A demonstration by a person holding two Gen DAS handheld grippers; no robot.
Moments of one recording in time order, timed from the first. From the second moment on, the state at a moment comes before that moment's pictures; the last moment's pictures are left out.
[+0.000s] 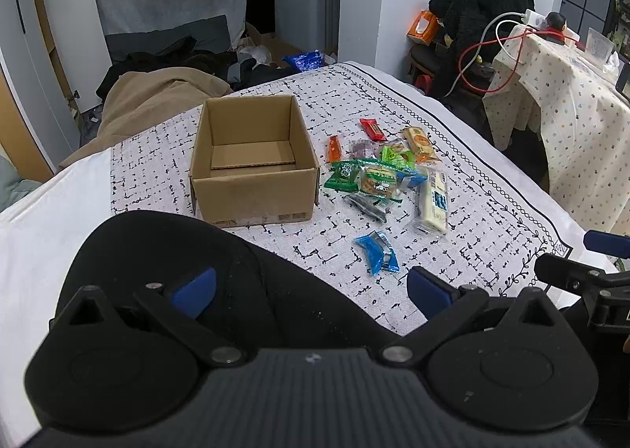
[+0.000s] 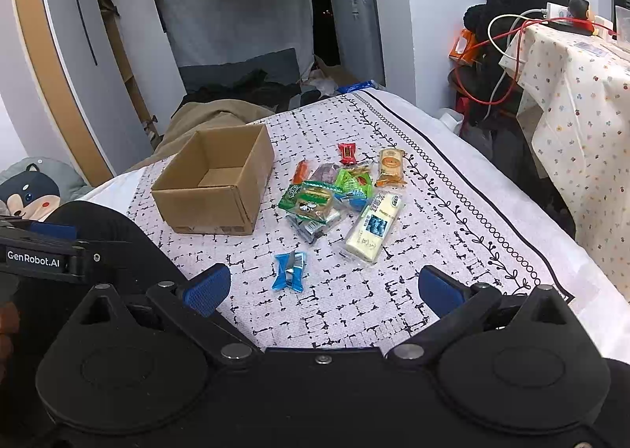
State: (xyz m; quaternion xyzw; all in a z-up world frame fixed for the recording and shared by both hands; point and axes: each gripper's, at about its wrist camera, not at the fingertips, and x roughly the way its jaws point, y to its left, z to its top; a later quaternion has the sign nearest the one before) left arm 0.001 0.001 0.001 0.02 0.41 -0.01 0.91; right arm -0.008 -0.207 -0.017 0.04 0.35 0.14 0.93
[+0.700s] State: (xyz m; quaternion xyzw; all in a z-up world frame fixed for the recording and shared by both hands) left arm 0.000 0.002 0.002 0.01 0.41 -0.01 0.91; right arm -0.007 -0.206 -0.017 0.05 0.35 0.14 0.93
